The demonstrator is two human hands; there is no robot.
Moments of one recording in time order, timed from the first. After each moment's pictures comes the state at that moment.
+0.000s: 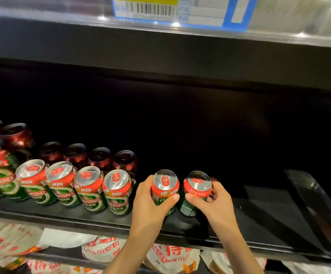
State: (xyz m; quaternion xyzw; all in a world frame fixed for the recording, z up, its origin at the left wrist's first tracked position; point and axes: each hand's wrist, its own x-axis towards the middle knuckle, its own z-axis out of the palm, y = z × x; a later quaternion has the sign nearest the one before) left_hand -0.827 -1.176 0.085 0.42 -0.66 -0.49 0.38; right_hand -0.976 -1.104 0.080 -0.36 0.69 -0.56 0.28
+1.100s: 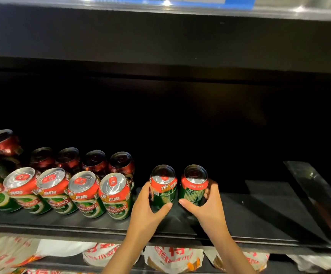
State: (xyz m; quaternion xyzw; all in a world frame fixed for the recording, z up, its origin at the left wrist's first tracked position) left_hand -0.821 -1.202 0.035 0.38 -0.73 -0.46 0.33; right_hand -0.979 -1.124 0.020 -0.36 0.72 -0.55 0.23
